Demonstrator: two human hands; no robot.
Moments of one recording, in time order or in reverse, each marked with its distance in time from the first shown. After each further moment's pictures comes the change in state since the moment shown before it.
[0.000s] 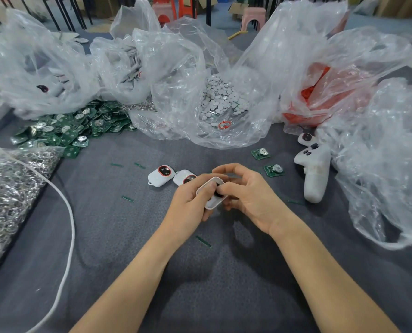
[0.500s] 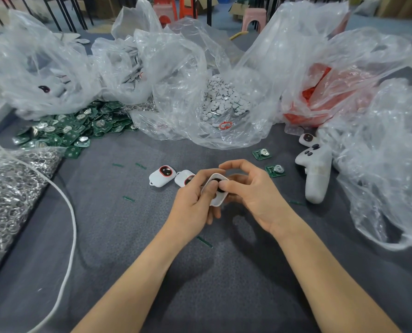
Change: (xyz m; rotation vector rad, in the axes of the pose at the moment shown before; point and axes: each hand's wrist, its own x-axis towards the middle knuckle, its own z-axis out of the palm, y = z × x) left_hand 0.000 -0.005 0.001 0.132 0.052 -0.033; right_hand -0.001 -0.001 -0.003 -0.039 0.064 -0.086
